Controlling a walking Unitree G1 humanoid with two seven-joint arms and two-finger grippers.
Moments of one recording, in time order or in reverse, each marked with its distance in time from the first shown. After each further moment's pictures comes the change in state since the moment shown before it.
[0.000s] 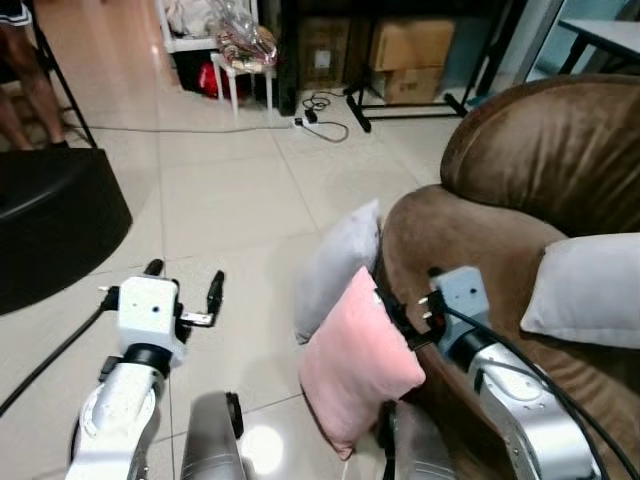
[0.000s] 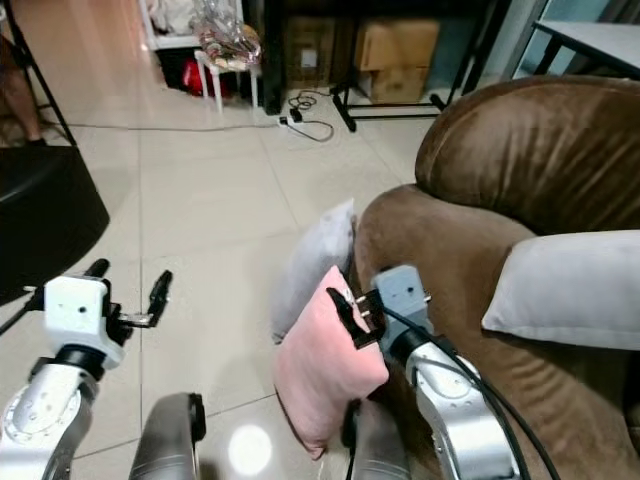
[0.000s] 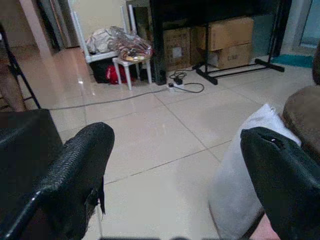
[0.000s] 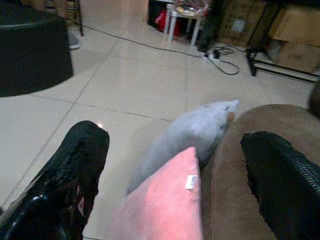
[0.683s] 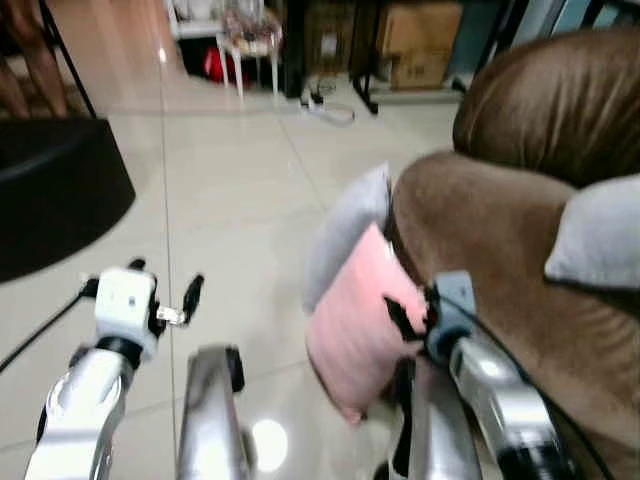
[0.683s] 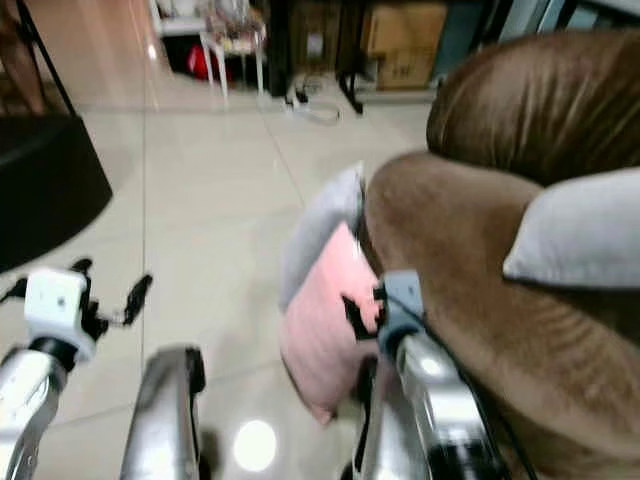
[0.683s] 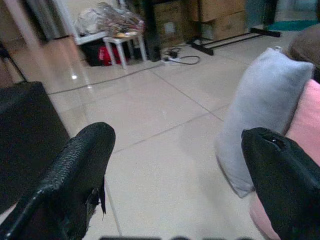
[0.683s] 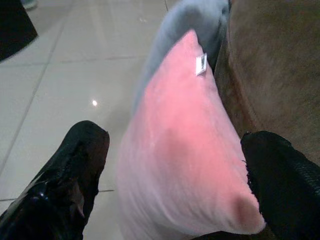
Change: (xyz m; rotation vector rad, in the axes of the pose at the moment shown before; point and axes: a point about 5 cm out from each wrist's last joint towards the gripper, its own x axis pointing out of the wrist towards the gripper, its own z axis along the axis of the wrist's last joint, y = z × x) left arm 0.010 0.031 -0.009 0.058 0.054 -0.075; right arm 0.037 -0.021 -0.048 0.205 0.185 -0.154
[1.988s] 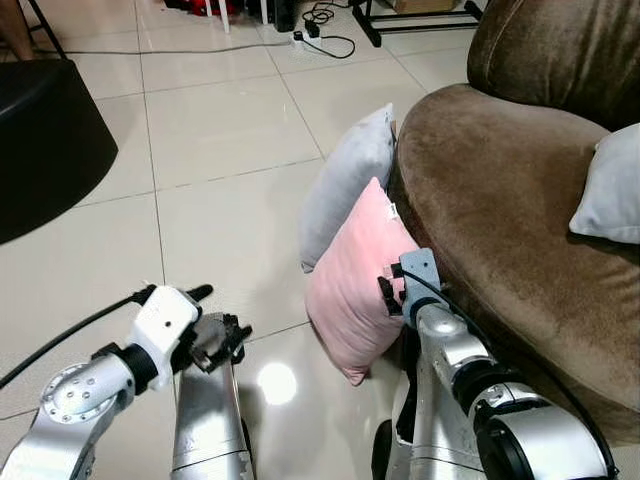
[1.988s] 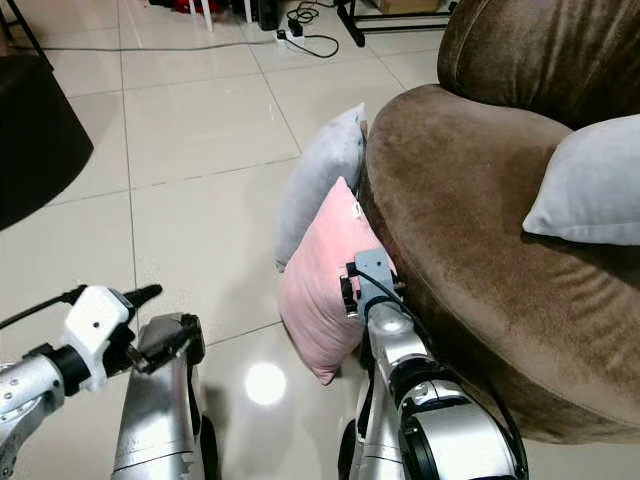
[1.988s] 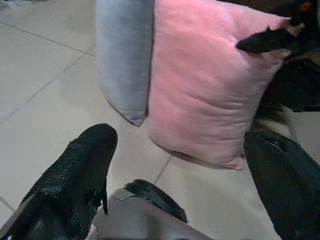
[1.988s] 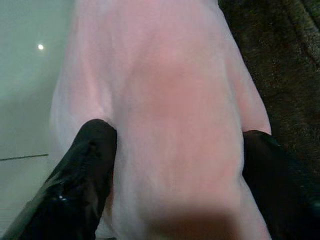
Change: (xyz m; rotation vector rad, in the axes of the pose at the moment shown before) left arm -0.014 -0.025 0.003 0.106 0.124 -0.539; right arm 0.054 0.009 0.007 -0.181 0.069 -0.179
